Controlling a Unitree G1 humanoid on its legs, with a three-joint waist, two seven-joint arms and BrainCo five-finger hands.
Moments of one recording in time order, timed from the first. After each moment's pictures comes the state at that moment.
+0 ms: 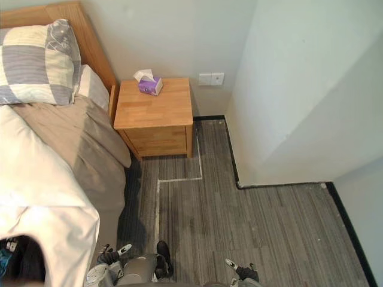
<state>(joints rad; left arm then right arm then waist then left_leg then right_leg) 0.07 0.01 0.30 0.98 -0.09 -0.03 0.12 0.08 0.04 -0.43 1.02 0.05 0.01 -0.15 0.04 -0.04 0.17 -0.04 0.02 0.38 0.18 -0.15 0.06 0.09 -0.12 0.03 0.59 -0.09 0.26</state>
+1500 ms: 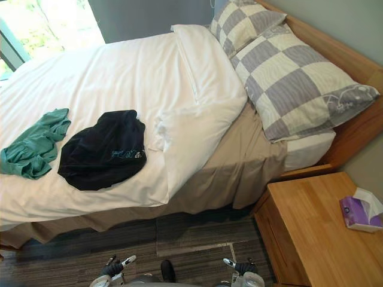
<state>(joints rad) 0.09 0.04 0.17 1.03 -0.18 -0.04 0.08 0.04 -0.02 -0.34 1.04 -0.06 0.04 -0.13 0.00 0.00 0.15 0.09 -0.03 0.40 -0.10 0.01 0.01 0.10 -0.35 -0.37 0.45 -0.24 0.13</state>
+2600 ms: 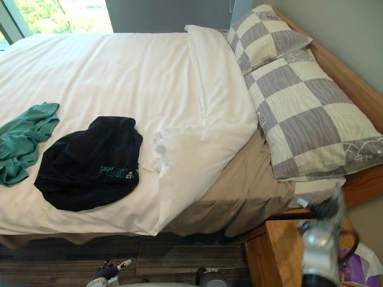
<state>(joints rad) 0.14 0.05 0.22 1.00 -0.10 -0.05 0.09 -0.12 -0.50 -0.37 0.36 -0.45 0.07 -0.29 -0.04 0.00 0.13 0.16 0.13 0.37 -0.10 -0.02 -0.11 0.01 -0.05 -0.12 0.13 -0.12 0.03</state>
